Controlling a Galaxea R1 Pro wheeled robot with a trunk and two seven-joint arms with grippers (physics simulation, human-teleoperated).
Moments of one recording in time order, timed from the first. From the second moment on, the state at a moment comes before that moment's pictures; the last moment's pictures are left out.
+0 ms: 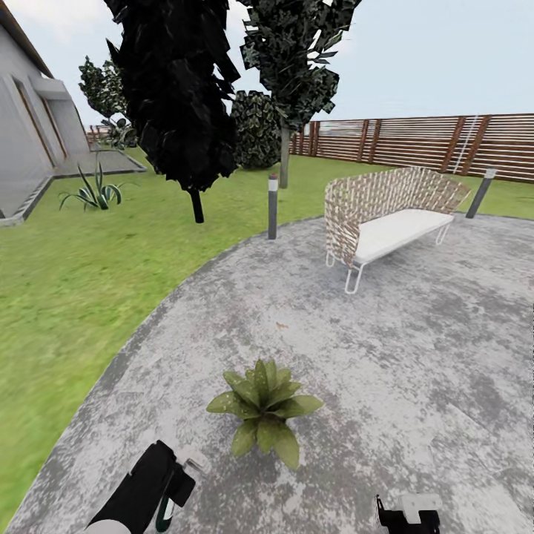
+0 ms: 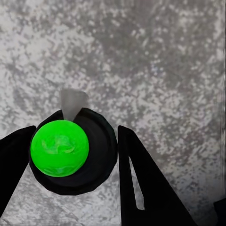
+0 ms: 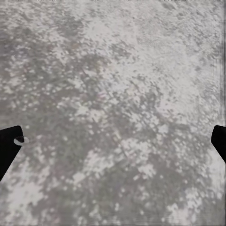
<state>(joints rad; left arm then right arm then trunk) -0.46 -0.08 0.16 -0.72 -0.87 0.68 -0.54 -0.41 -0.11 -0.10 -0.04 0.22 -0.60 -0.16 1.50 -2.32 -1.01</state>
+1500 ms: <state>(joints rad) -0.46 -0.08 0.16 -0.72 -0.88 0.69 -0.53 -0.41 -0.11 -0.10 -0.04 0.22 -0.60 -0.16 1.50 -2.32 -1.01</state>
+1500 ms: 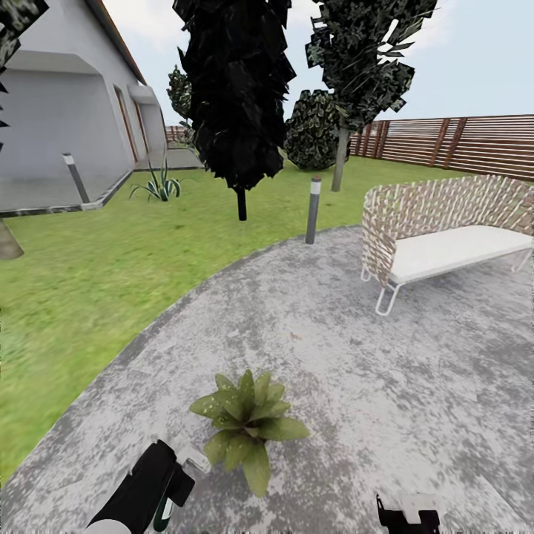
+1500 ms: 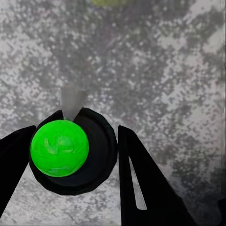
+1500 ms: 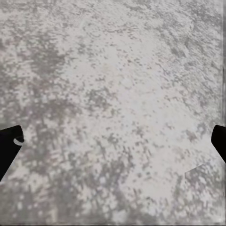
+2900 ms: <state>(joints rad) -0.46 -0.09 0.17 -0.72 -0.86 0.61 -0.55 -0.41 -0.10 -0.10 -0.04 0.23 -0.60 -0.16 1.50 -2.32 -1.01</state>
